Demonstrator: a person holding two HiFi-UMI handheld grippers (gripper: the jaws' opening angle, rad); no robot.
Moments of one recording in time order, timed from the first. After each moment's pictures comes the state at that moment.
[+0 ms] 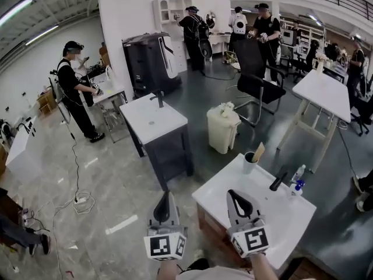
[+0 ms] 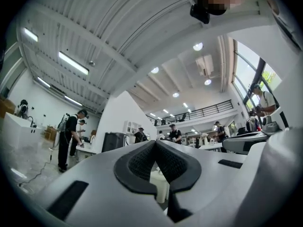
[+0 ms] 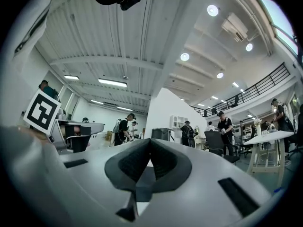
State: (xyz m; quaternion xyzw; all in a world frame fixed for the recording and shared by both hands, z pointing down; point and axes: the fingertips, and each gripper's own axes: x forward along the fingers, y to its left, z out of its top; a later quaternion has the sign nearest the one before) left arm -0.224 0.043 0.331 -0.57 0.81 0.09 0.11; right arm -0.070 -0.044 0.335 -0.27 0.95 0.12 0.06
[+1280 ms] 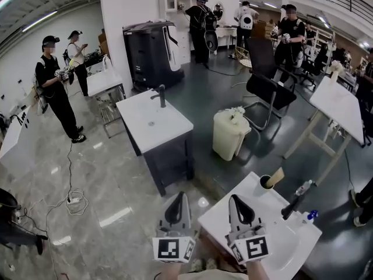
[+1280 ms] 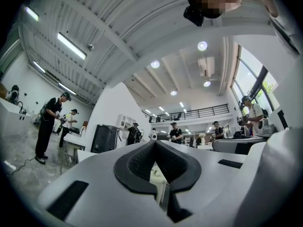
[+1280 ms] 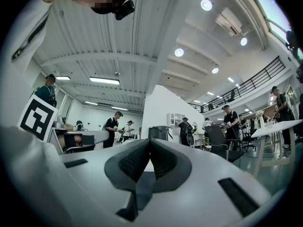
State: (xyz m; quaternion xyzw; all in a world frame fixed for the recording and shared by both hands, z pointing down) left arm -0.311 -0.096 0.343 -0.61 0.78 0.11 0.07; right arm -0.182 -0.157 0.335 -0.29 0.95 0.09 0.06
